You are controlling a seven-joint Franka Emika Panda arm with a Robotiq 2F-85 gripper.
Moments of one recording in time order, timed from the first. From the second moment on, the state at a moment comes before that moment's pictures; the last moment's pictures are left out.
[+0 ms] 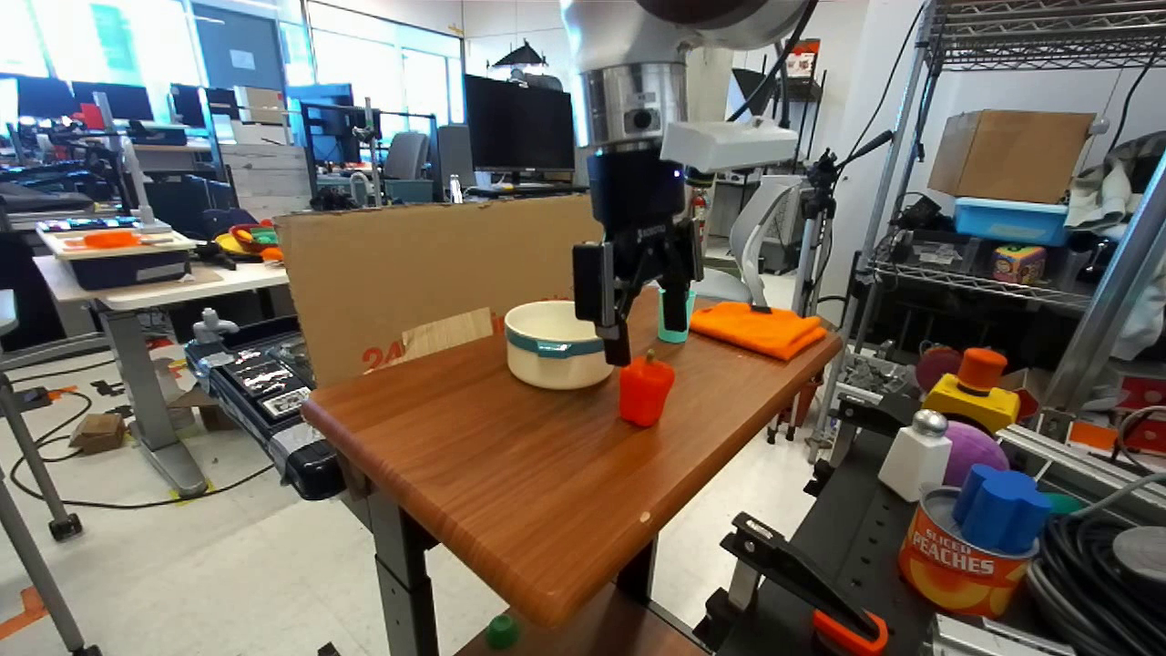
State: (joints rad) arm 0.09 0.27 0.10 -2.26 -0.13 2.37 0.22
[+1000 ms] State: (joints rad) arm 0.14 0.34 0.07 -2.27 -0.17 2.41 0.25
